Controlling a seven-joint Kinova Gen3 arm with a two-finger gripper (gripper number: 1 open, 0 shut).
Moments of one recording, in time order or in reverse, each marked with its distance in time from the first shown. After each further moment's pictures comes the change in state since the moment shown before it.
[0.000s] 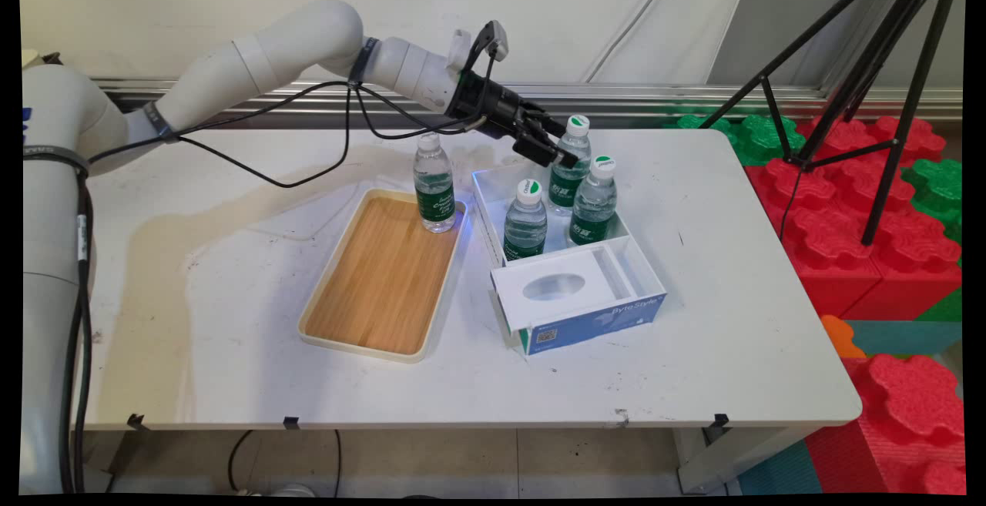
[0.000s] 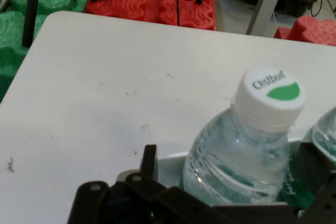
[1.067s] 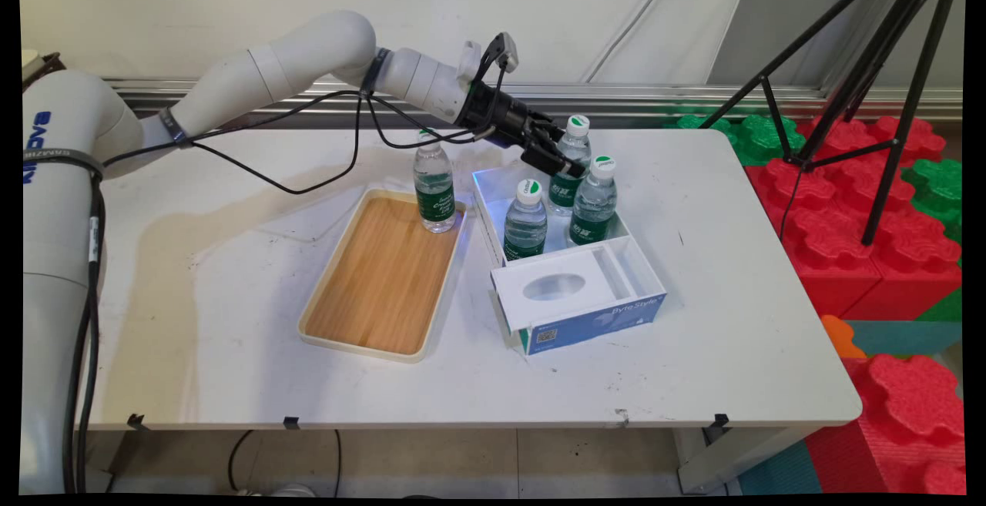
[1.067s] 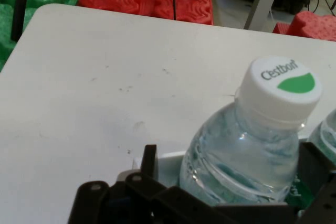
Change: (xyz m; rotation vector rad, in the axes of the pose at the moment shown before) arm -0.008 -0.001 0.019 -0.013 -0.005 -0.005
